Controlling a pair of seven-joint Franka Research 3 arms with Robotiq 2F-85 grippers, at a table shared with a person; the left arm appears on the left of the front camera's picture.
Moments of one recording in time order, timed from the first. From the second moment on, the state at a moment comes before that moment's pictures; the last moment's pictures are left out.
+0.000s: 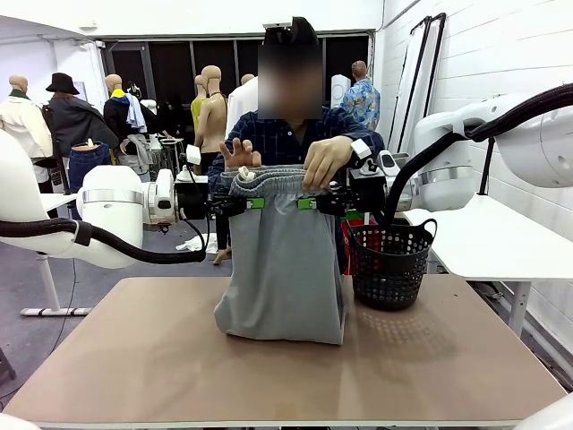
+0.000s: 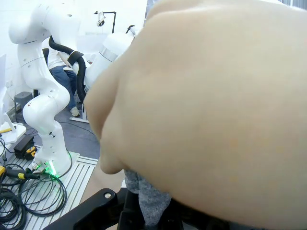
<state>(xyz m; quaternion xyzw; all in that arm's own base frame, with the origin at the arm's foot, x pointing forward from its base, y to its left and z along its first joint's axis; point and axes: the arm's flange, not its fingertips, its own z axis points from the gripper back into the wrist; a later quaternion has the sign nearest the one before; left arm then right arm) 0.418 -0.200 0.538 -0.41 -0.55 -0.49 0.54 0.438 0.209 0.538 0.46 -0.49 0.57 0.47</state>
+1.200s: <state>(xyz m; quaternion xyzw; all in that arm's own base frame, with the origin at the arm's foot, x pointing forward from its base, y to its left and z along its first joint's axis) 0.418 -0.200 0.539 -0.41 -0.55 -0.49 0.54 0.438 0.208 0.538 0.46 -0.49 0.57 0.47</state>
